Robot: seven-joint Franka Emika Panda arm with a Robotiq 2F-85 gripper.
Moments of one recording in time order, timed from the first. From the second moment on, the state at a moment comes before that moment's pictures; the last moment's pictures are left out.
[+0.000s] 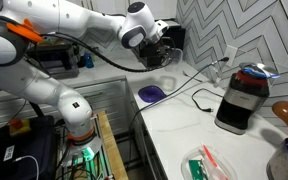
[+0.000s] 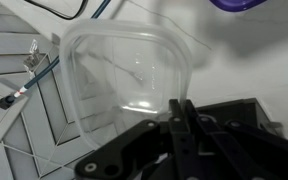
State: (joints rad) arm 0.33 -0.55 -0.22 -2.44 0.16 2.57 -0.84
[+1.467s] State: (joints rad) arm 0.60 -0.19 -0.18 -2.07 0.55 2.48 -1.33
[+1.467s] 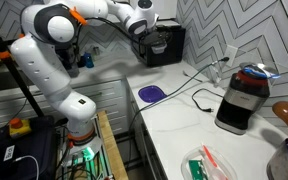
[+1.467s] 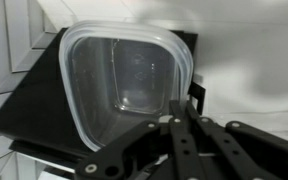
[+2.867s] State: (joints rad) arm 0.27 -0.01 0.10 -1.99 0.42 2.09 -1.26
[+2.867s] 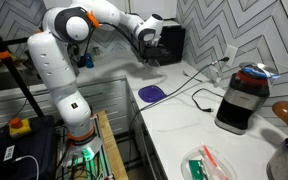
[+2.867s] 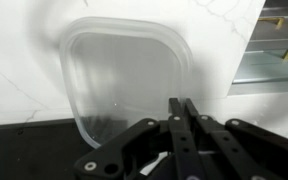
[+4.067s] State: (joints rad) arm 0.26 0.25 0.22 -1.75 0.15 2.18 -1.10
